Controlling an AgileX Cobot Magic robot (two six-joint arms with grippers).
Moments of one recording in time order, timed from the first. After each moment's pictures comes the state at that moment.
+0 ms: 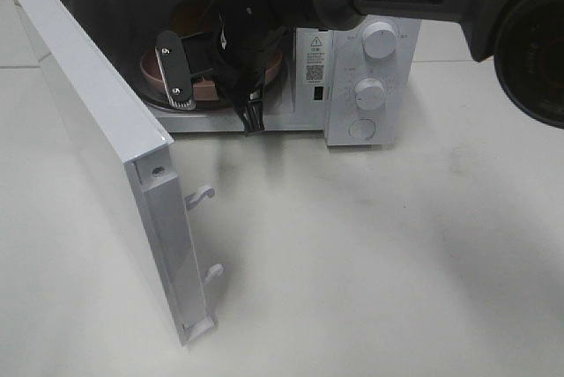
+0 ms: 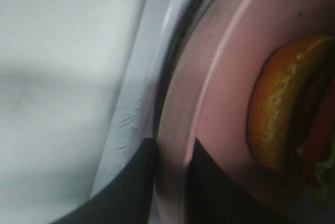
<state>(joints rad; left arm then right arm) 0.02 -0.01 -0.52 -0.15 1.08 0.04 0.68 2.34 -1.95 -0.27 0.57 -1.05</state>
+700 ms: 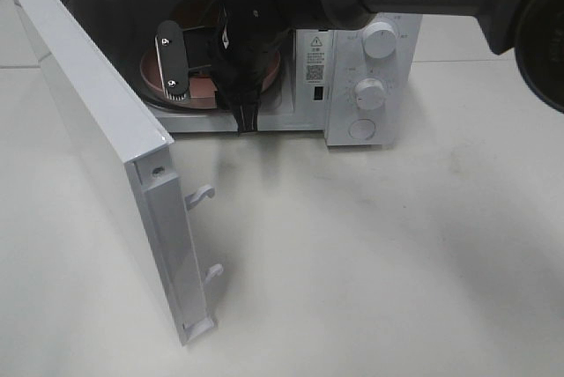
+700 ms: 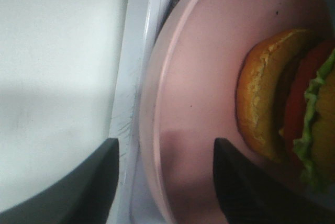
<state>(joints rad) 0.02 -0.01 -0.52 -0.15 1.08 0.04 0.68 2.30 -1.85 -0.26 0.49 -0.95</state>
